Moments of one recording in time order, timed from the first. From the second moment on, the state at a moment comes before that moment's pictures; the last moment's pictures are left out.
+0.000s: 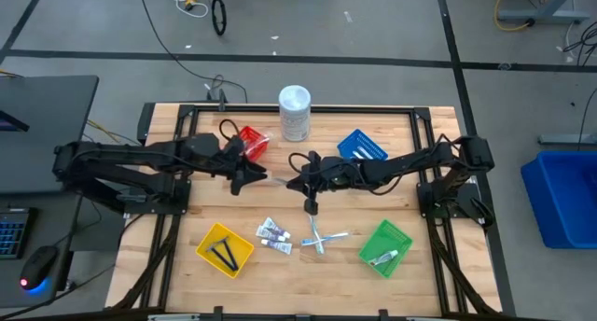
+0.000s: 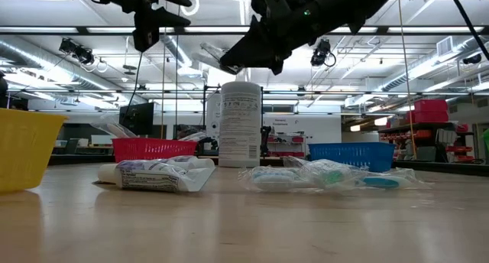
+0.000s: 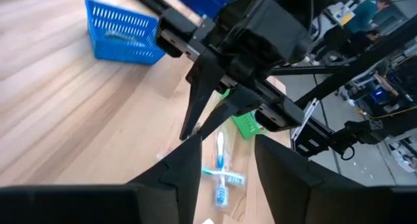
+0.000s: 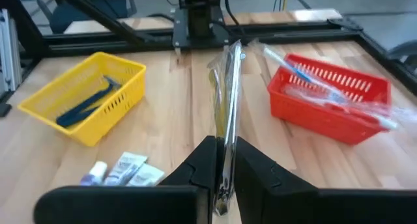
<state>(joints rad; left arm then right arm) 0.06 0.95 0.73 -0.12 0.06 -0.62 0.04 1.69 1.04 0.22 0.07 0.06</state>
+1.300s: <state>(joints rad) 0.06 0.93 0.73 -0.11 0.01 -0.45 -0.22 1.48 1.04 -0.56 0.25 0.14</state>
